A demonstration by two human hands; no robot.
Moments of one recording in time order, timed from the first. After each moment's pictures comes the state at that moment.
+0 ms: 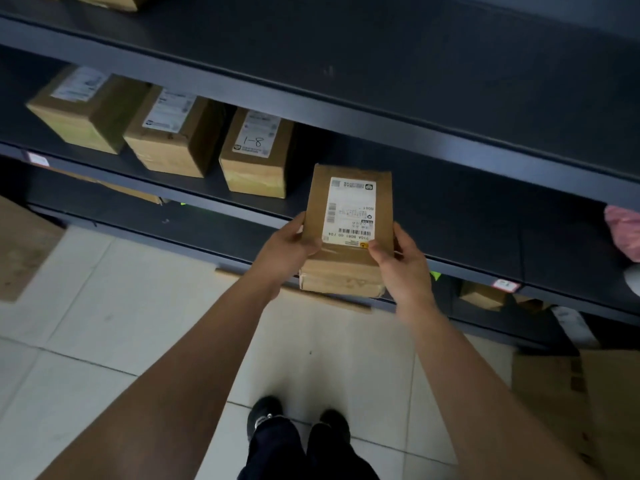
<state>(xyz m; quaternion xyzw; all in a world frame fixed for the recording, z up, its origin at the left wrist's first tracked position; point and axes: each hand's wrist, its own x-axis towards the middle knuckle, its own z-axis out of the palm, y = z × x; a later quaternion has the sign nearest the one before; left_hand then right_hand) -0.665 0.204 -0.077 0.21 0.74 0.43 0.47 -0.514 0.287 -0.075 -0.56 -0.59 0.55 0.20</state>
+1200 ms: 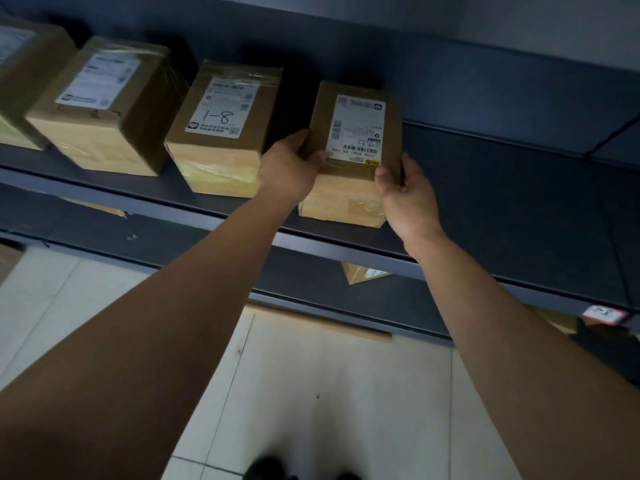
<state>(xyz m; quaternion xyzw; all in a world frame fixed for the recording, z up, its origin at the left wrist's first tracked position) -0.753 0.354 -0.189 0.30 0.81 0.43 0.24 -0.600 0.428 -0.208 -0.47 -0.69 0.48 0.25</state>
